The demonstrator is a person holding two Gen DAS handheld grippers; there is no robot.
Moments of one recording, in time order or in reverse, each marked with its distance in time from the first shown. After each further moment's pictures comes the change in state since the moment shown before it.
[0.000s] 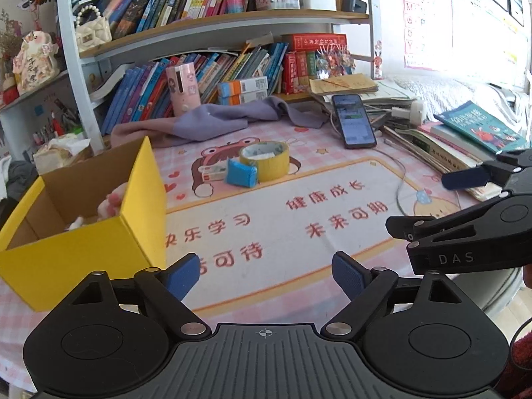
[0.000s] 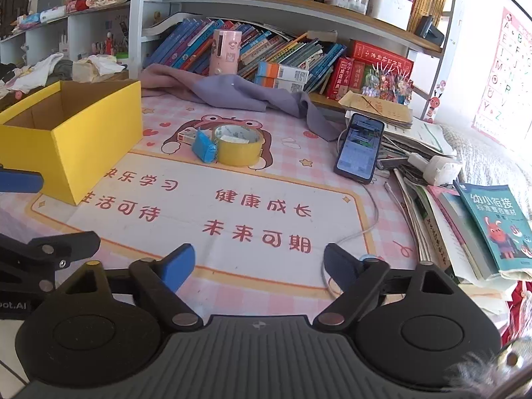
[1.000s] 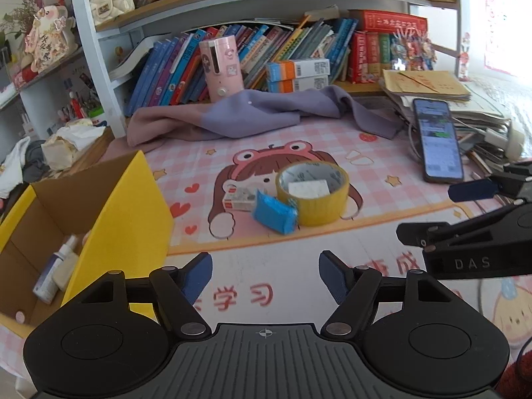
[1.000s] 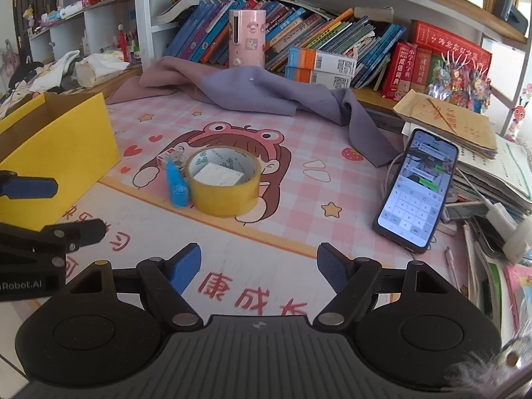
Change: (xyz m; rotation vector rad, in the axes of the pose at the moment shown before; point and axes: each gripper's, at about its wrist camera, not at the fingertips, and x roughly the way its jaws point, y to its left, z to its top) left arm 0.133 -0.004 0.089 -0.121 0.116 0.216; right arm 0.160 -0.081 0.093 -0.059 0.063 0.258
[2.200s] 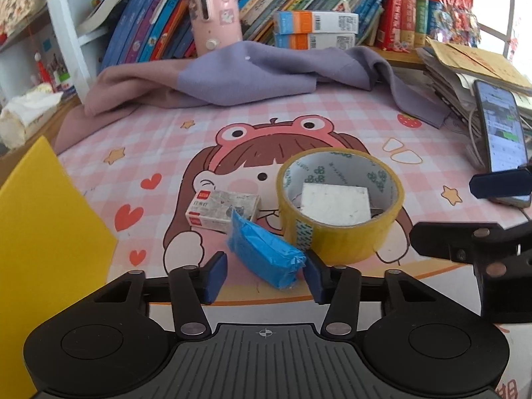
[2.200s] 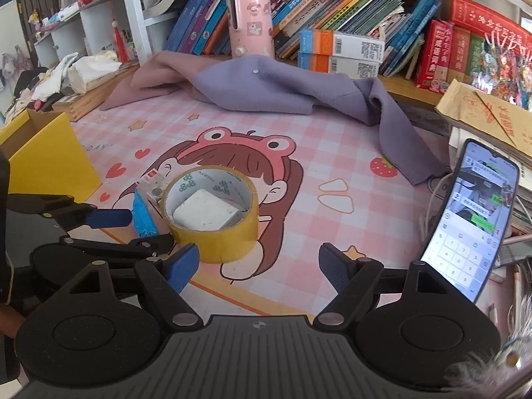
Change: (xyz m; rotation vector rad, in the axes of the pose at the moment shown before) left arm 0.130 -0.001 0.028 -0.076 0.131 -0.009; right arm 0.079 -0.027 0.047 0.014 0.061 0.124
